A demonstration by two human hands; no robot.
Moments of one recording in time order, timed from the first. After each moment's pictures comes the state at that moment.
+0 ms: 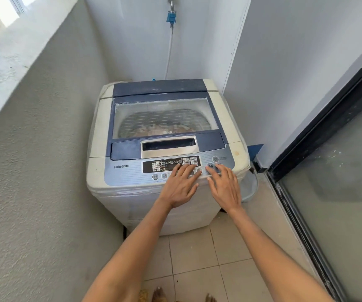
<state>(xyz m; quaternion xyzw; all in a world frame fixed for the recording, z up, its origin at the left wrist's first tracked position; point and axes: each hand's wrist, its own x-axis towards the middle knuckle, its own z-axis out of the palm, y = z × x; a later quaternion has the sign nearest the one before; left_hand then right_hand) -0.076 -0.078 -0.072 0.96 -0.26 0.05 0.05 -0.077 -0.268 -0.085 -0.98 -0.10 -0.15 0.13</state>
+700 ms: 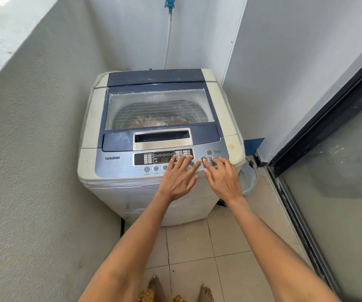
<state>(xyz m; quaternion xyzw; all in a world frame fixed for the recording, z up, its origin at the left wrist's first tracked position) -0.072 -0.105 -0.080 0.97 -0.21 0.11 0.03 -0.066 -0.290 -0.073 -0.96 -0.18 -0.21 0.04</state>
